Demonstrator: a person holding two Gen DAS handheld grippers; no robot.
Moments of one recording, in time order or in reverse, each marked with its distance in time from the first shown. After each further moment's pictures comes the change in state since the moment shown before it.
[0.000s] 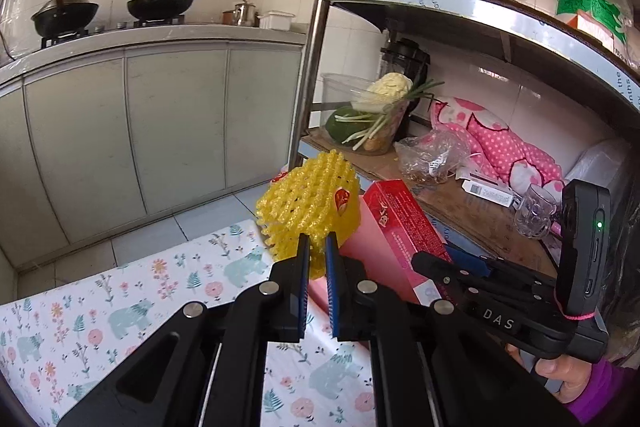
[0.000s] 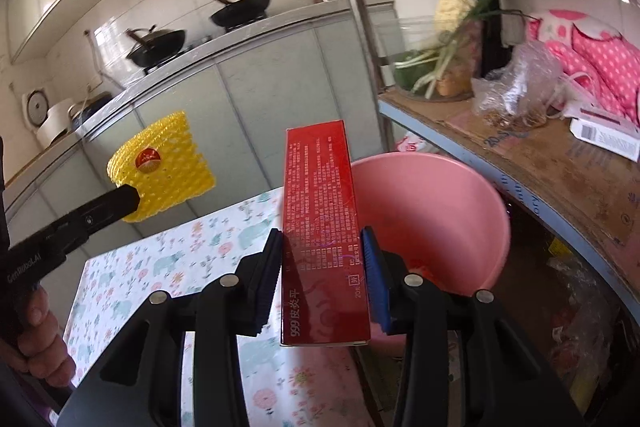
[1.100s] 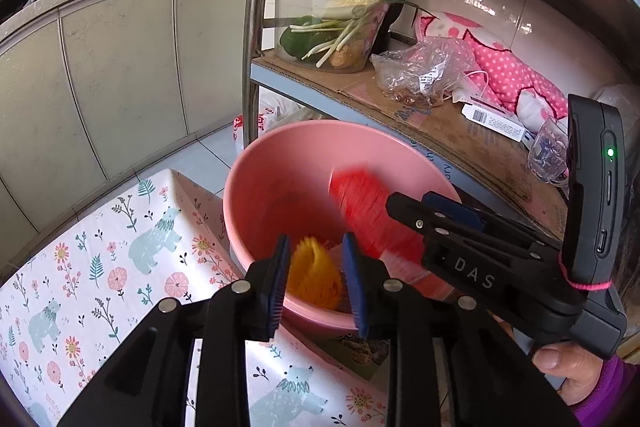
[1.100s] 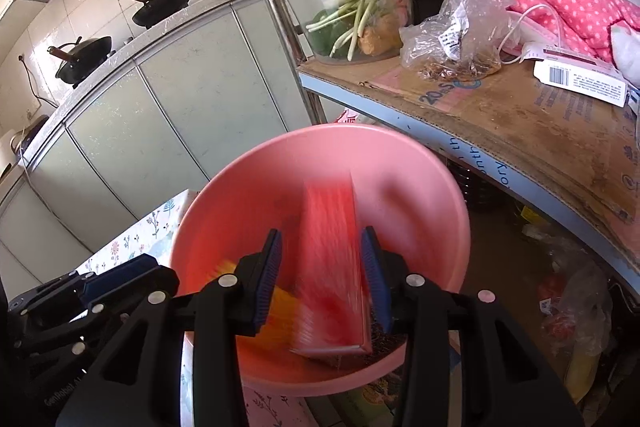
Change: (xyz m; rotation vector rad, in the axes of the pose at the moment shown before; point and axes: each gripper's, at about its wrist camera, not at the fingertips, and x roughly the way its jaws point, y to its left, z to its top) left arm 0.121 -0.040 -0.023 0.060 0.241 -0.063; right arm 0.059 -0.051 -0.005 0.118 0.065 -0.154
